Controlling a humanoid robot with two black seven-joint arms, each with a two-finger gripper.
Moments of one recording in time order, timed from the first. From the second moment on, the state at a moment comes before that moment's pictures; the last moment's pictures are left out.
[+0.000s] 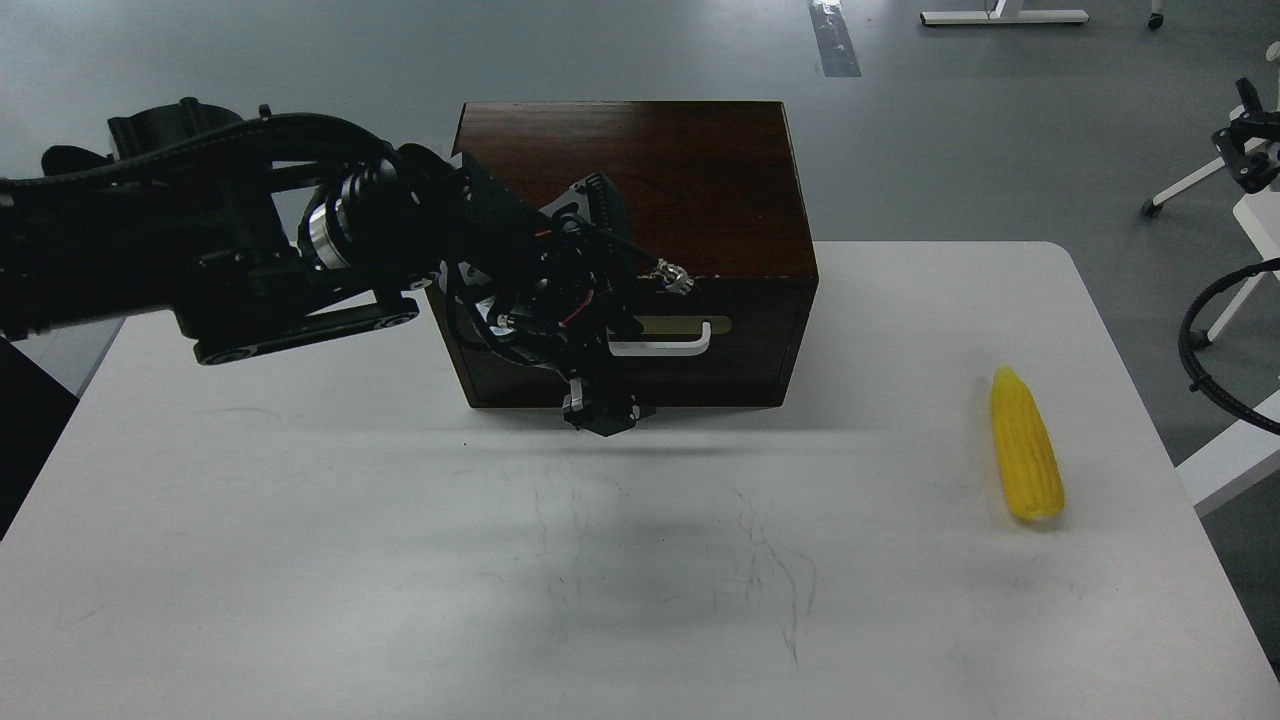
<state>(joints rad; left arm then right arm) -1.54 0.35 0.18 -1.26 1.93 -0.49 -0.46 0.93 -0.58 0.67 0.32 0.38 0.49 0.19</state>
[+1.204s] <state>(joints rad) -1.53 0.34 0.24 -1.23 1.96 -0.49 -0.47 0.91 -0.58 0.67 0.32 0.38 0.49 0.19</state>
